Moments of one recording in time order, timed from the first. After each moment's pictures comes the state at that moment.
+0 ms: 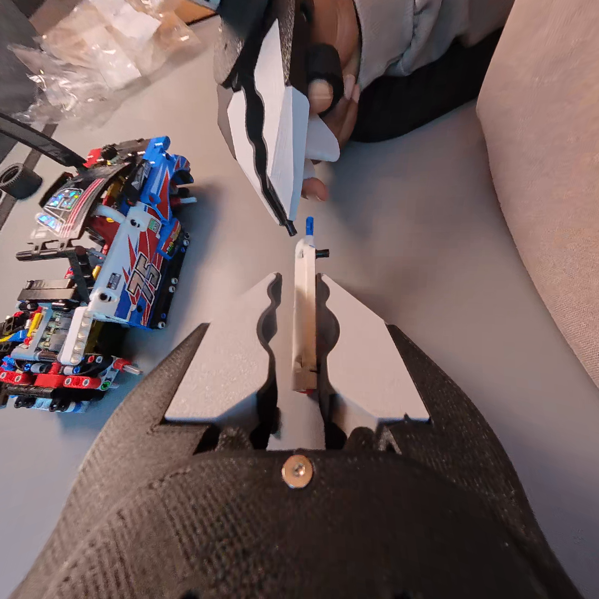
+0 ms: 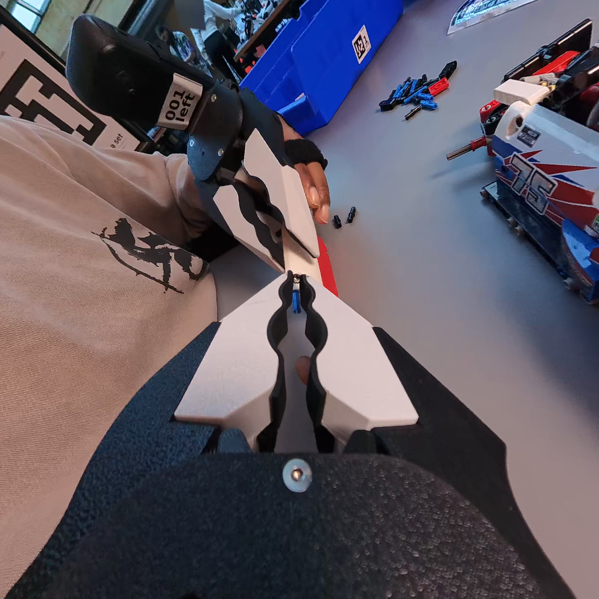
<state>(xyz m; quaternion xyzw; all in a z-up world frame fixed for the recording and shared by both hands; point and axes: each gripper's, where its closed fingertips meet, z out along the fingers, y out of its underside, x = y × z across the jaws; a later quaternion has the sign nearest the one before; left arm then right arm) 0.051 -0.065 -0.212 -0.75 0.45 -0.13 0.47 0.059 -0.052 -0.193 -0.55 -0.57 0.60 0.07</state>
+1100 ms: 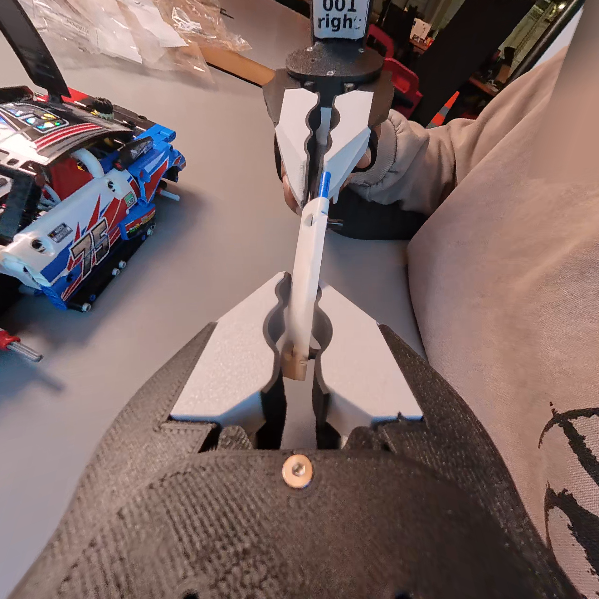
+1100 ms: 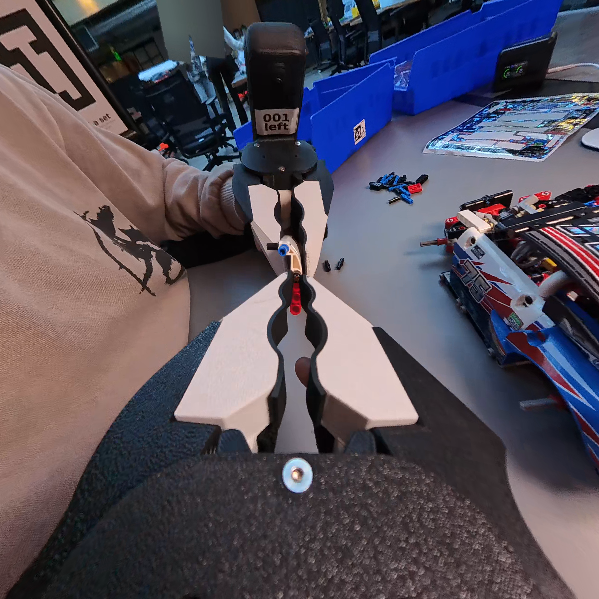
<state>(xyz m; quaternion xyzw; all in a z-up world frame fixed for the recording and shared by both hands) 0.055 -0.061 -0.185 -0.77 0.27 -0.37 0.45 0.064 -0.045 -0.153 -0.48 -0.62 0.59 0.21</state>
